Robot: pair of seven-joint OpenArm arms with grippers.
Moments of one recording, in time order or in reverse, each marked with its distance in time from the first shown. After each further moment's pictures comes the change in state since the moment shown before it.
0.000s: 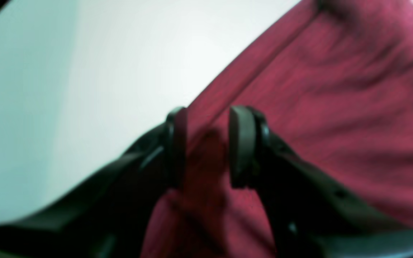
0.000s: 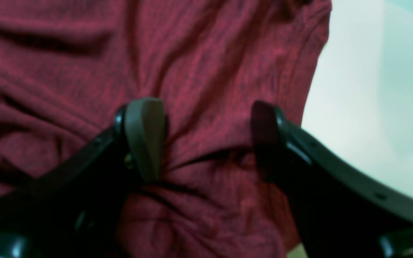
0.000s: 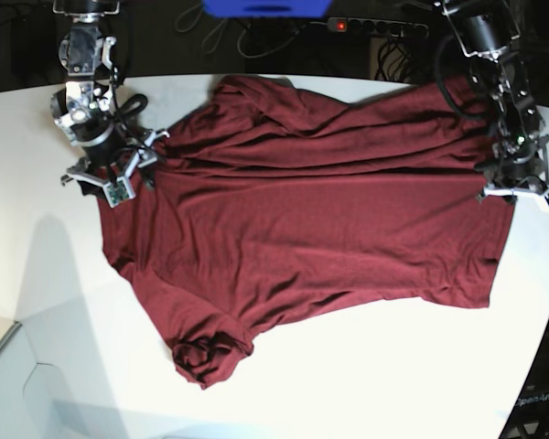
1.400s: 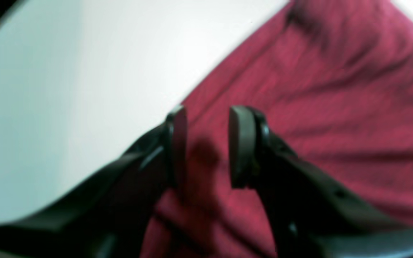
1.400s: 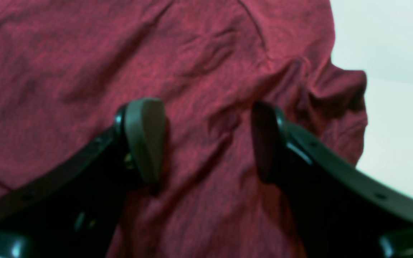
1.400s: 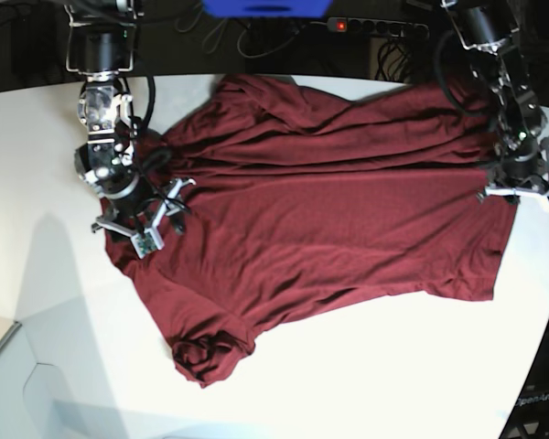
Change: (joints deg) left arm 2.3 0.3 0.0 4.5 0.0 -0.1 0.8; right arm 15.9 -1.4 -5.6 -15.3 0.2 0.0 1.0
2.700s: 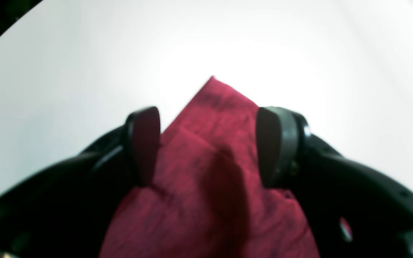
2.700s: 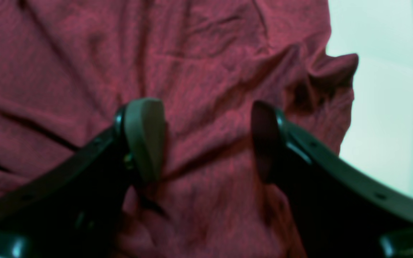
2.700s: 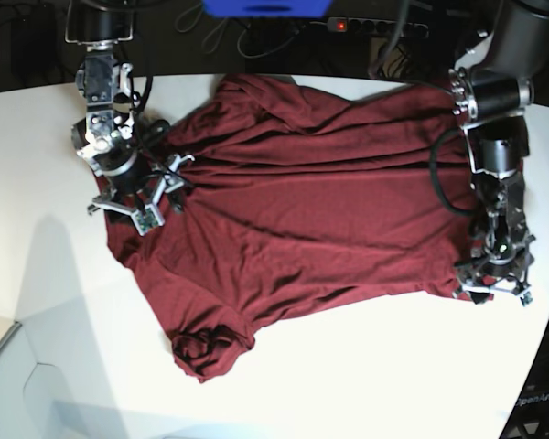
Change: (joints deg) left arm -32.7 -5.2 15.1 -41.0 0.2 0.1 -14.8; right arm -6.9 0.0 -0.1 9.4 -0.9 0.0 -1.8
